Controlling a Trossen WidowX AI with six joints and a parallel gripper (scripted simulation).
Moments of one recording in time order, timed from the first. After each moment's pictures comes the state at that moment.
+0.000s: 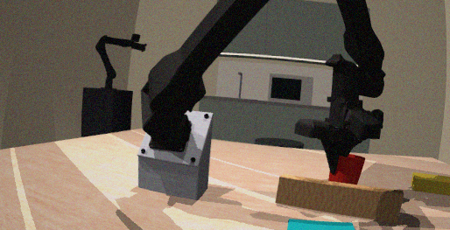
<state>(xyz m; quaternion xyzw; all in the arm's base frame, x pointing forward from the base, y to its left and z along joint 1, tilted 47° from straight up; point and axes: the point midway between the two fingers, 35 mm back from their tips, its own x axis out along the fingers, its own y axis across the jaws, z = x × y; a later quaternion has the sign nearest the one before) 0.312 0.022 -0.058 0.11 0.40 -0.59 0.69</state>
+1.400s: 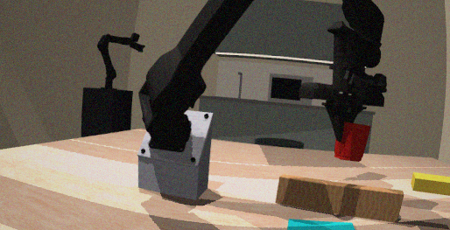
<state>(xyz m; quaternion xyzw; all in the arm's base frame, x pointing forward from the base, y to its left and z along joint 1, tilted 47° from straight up) 0.314 0.070 -0.014 0.11 0.40 -0.59 0.69</state>
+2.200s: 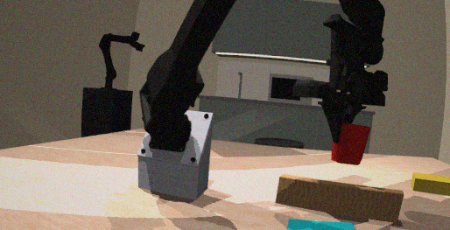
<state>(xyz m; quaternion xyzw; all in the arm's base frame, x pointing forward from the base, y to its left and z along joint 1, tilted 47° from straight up) 0.300 0.045 0.013 0.11 0.40 -0.59 0.69</state>
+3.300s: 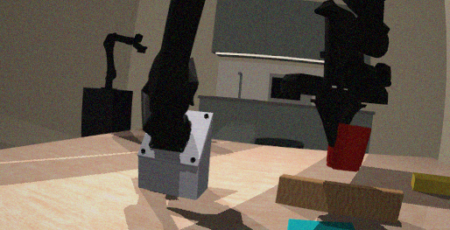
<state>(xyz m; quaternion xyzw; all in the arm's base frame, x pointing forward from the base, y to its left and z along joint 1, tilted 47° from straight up) 0.278 0.004 0.060 0.11 0.40 -0.59 0.69</state>
